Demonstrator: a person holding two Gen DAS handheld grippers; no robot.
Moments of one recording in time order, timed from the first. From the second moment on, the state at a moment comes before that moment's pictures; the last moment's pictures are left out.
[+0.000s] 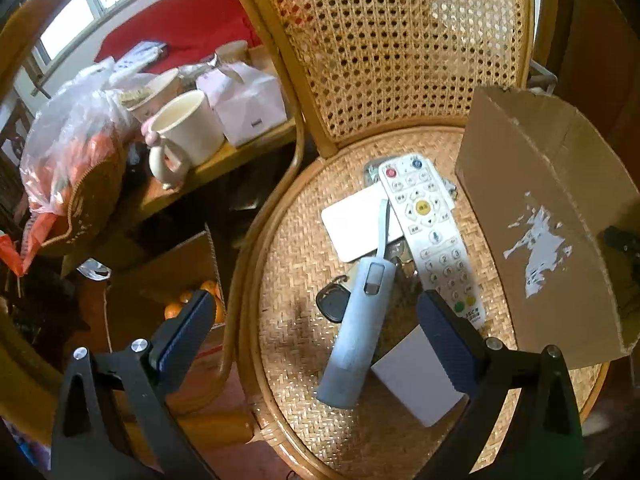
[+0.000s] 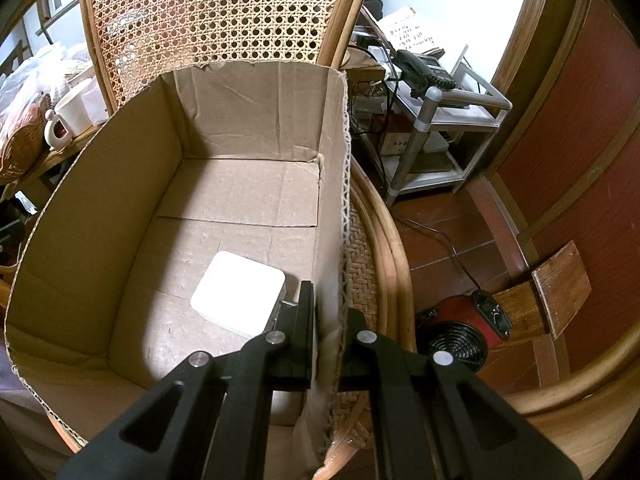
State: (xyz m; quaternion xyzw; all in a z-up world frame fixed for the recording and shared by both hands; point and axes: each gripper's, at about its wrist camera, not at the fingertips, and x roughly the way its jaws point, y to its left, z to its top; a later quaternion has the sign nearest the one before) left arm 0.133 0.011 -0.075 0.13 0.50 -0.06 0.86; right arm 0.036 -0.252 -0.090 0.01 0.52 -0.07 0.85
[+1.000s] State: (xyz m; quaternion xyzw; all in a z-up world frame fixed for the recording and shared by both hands) left arm 0.165 0.017 -0.124 0.09 0.59 -0.11 0.80; right arm 0.037 -0.250 -0.090 0.02 0.52 -0.07 0.85
